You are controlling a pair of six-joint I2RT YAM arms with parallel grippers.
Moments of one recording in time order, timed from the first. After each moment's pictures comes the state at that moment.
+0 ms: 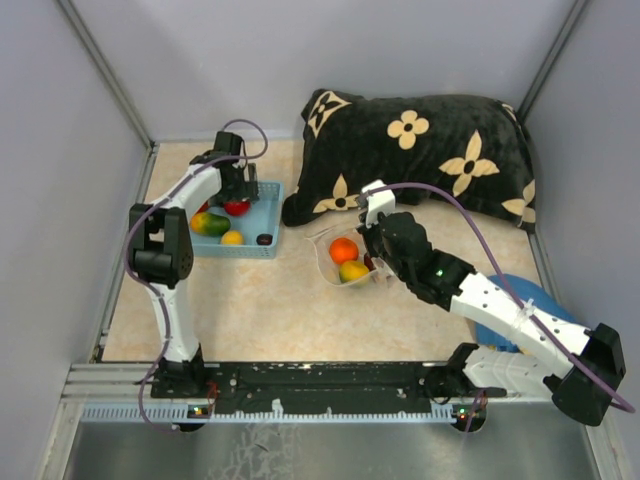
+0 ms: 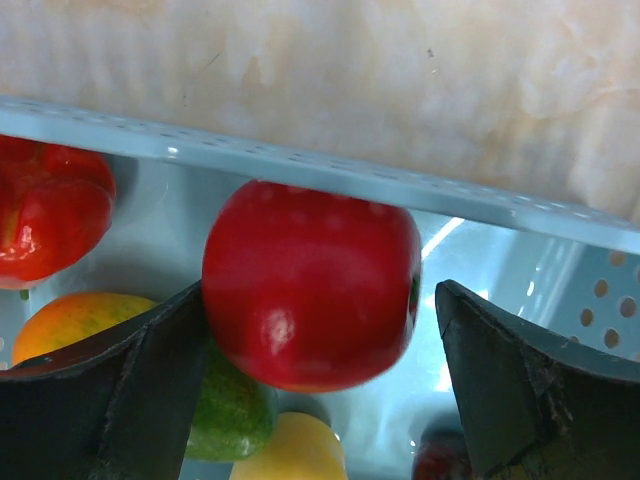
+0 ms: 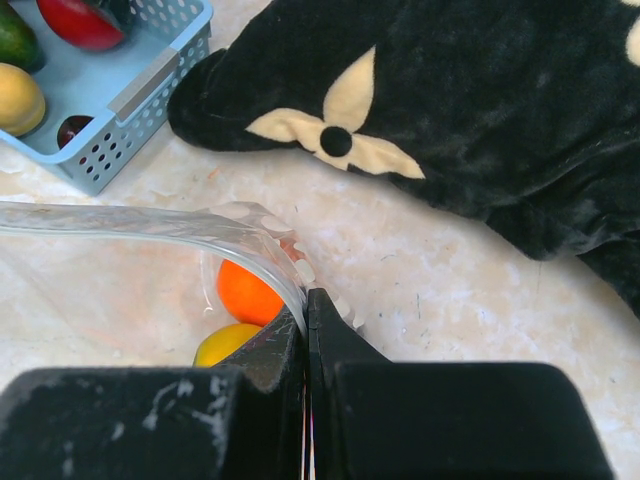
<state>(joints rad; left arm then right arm) -0.18 2.05 1.65 -0.62 -0.20 -0.25 0.84 1.05 0.86 -0.16 0.39 0.00</state>
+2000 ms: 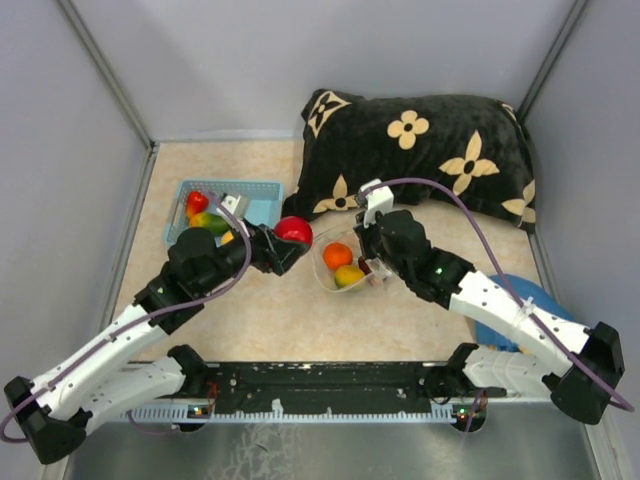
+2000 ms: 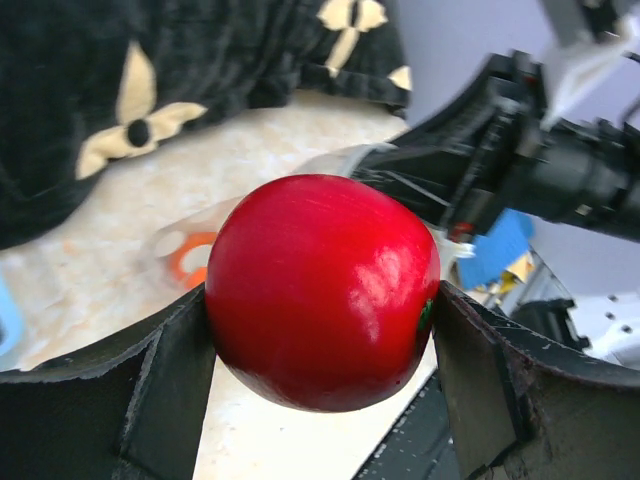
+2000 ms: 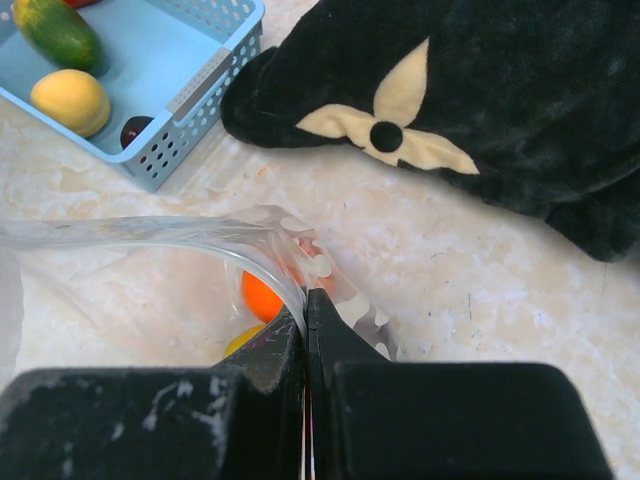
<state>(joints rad) -0.75 0.81 0.78 -0.09 0.05 -0.49 0.84 1.06 0.88 -0.19 0.31 0.09</state>
